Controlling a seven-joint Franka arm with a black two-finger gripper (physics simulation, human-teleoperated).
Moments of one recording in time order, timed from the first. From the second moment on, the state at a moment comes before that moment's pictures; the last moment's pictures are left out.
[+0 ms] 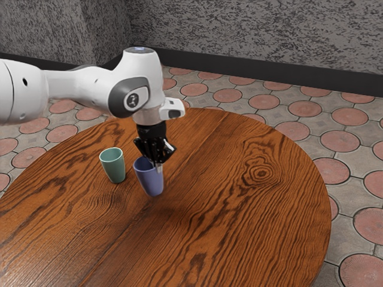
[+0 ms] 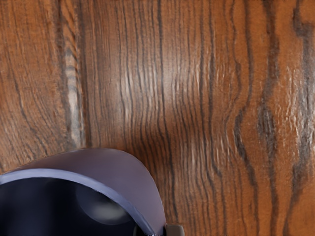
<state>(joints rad) -0.12 0.17 -0.02 -1.86 0.01 1.97 -0.09</state>
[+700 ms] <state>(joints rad) -0.12 0.23 0.22 -1.60 0.07 1.84 0.00</state>
